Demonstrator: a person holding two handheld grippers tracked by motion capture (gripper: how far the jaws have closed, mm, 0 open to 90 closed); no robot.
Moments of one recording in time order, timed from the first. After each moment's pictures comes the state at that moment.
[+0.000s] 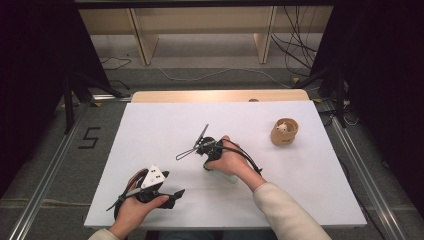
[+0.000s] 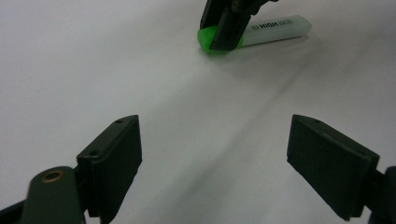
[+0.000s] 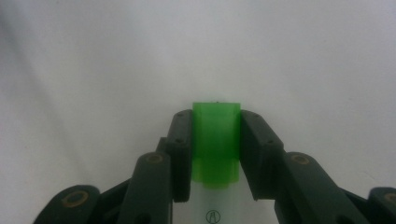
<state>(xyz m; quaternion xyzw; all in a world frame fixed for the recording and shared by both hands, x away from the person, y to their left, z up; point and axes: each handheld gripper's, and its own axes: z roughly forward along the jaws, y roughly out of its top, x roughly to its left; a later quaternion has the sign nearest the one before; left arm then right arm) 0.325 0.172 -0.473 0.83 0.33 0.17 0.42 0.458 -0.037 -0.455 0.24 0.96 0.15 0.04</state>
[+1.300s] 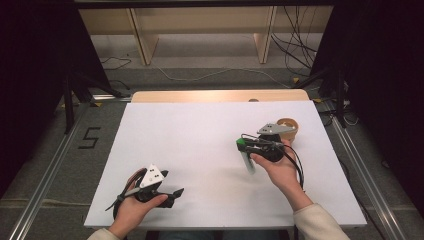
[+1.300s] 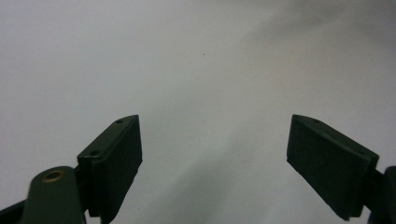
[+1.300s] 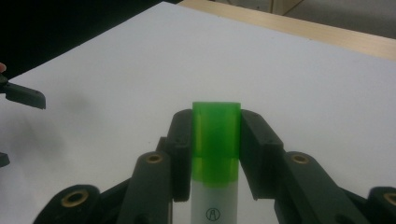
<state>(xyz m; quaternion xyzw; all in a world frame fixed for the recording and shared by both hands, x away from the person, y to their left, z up) 0.326 0.175 -0.472 0.83 0.33 0.17 0.42 0.416 -0.188 -0.414 0.37 0.79 0.47 0.14</state>
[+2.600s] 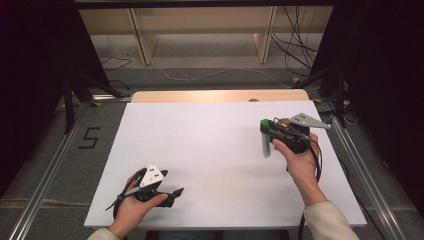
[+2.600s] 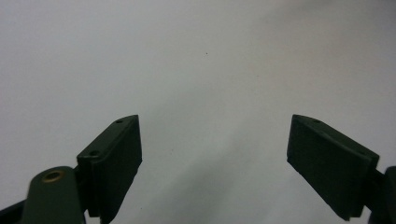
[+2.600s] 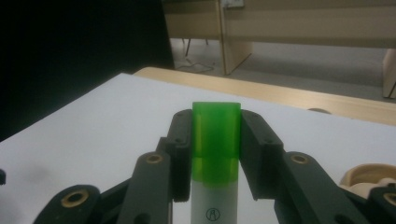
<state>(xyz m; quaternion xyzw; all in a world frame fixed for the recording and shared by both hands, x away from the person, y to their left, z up) 0.327 0.176 -0.473 0.83 0.34 0.17 0.42 0.416 -0.241 -0.384 0.42 0.70 0.54 0.22</state>
